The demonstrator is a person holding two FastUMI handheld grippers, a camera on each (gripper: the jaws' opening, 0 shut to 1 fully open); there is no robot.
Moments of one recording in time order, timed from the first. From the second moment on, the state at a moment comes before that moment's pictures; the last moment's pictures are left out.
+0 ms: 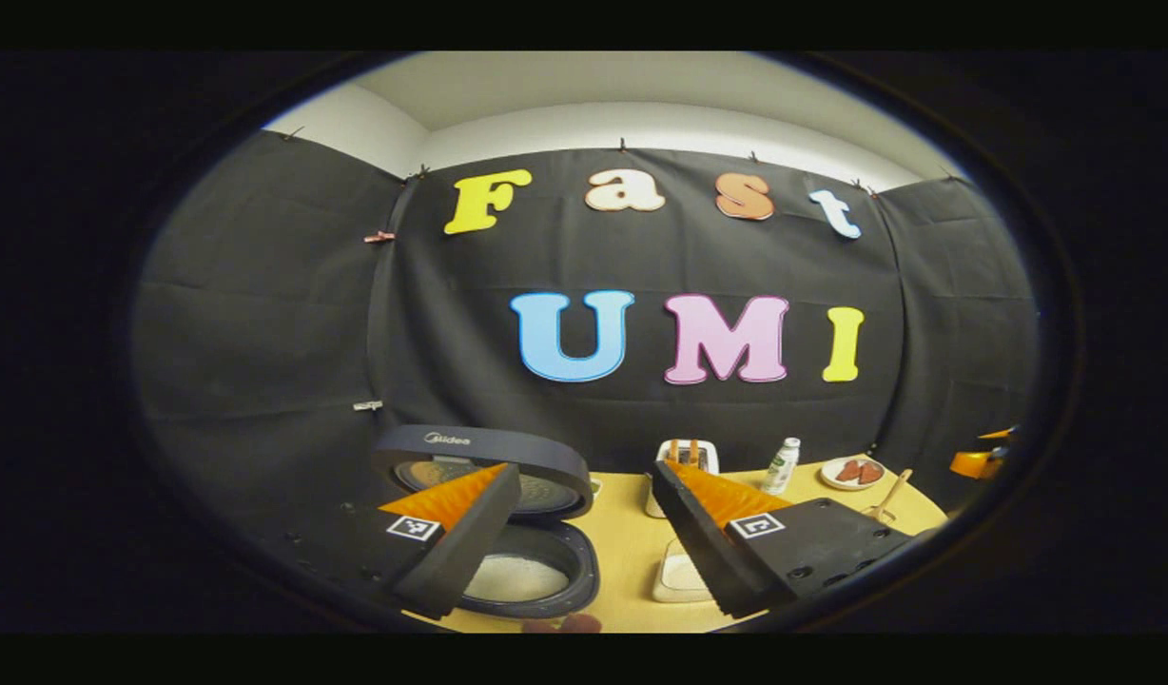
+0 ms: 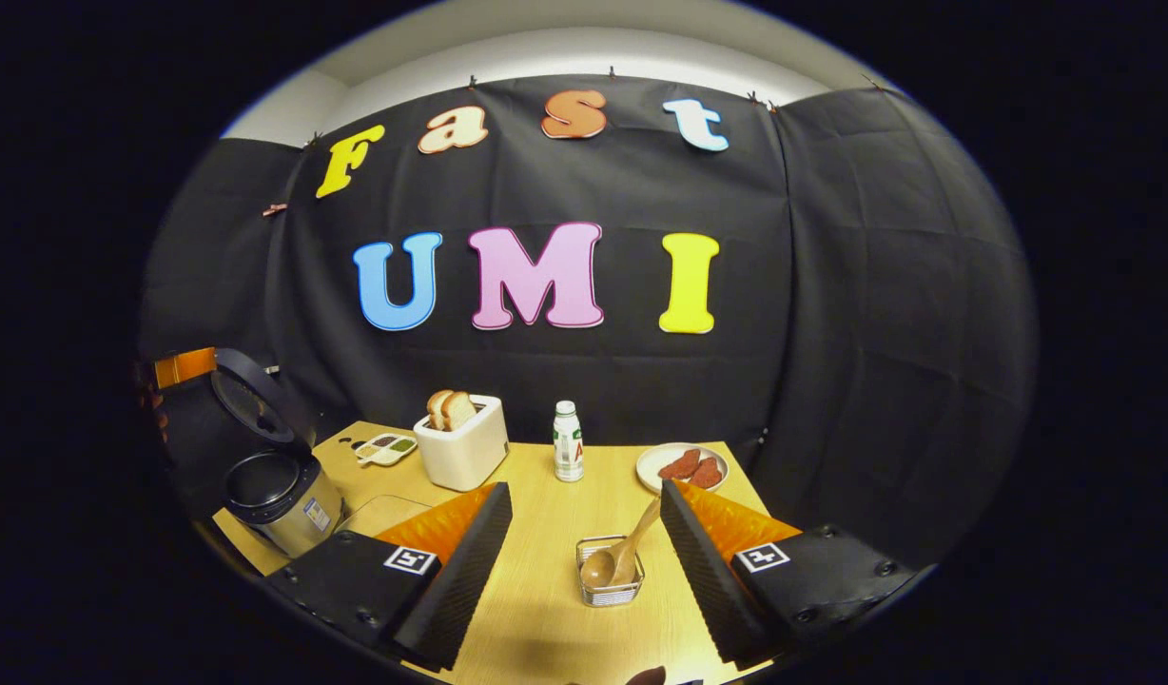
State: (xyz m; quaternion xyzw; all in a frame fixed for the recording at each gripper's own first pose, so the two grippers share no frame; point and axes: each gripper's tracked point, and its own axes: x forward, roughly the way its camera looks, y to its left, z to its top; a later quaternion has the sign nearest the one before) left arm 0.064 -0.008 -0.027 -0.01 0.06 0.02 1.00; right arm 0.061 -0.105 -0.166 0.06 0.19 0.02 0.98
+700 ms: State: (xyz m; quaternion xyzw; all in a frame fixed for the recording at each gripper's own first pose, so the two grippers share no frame) left arm 0.036 -0.102 -0.043 -0.01 0.11 0.00 0.99; right arm 0.122 -0.137 -0.330 0.17 0.36 0.07 0.91
